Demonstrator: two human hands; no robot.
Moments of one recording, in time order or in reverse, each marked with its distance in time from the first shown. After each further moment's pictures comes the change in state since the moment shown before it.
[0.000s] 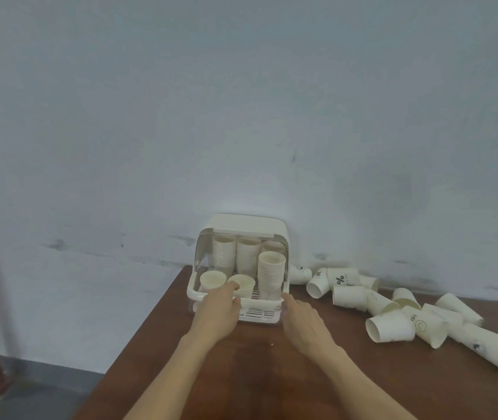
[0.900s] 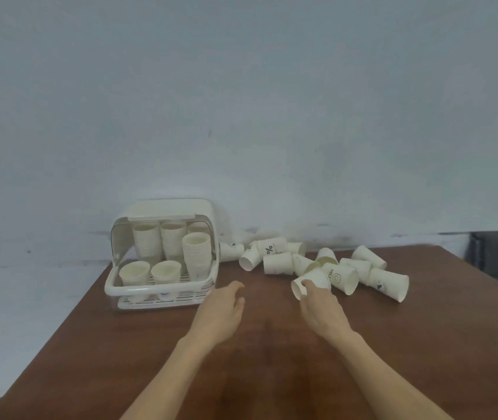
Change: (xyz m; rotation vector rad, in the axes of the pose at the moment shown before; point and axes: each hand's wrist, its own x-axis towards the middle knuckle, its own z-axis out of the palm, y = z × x) left_hand -0.024 0.114 0.093 -0.055 -0.168 0.243; right_hand -0.073 0.149 -0.056 0.004 0.097 0.374
